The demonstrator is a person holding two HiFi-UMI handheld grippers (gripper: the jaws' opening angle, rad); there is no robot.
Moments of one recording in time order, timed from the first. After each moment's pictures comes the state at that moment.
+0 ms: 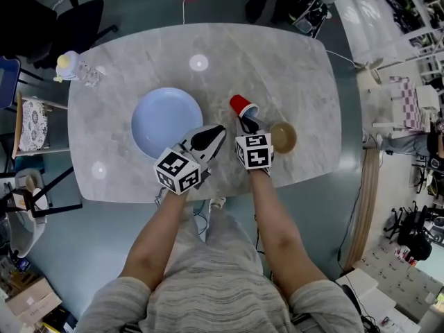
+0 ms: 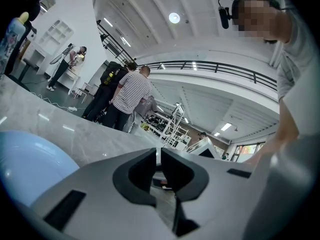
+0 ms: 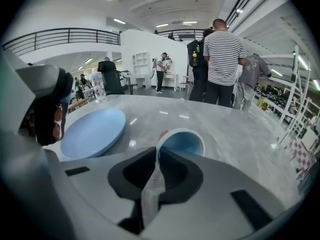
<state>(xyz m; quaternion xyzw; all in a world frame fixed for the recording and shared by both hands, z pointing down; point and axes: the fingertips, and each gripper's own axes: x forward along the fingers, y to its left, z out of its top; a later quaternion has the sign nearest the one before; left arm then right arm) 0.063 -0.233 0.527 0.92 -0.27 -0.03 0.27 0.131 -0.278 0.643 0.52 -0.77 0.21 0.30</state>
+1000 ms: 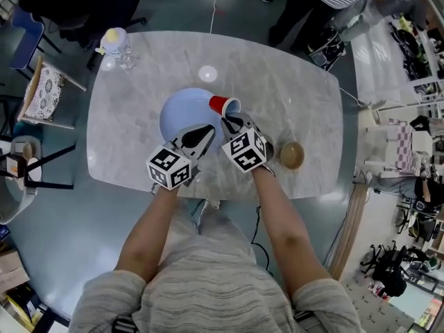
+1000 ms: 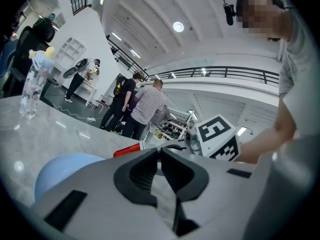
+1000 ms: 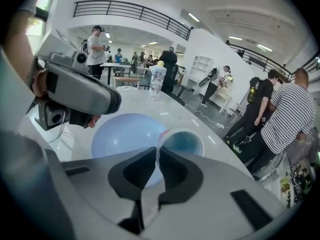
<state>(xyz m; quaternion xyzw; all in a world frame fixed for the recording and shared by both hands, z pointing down) -0.053 -0.237 0.511 0.90 -0.36 -0.05 0.26 -0.024 -0.276 0.580 0.28 -0.86 0.00 0.44</state>
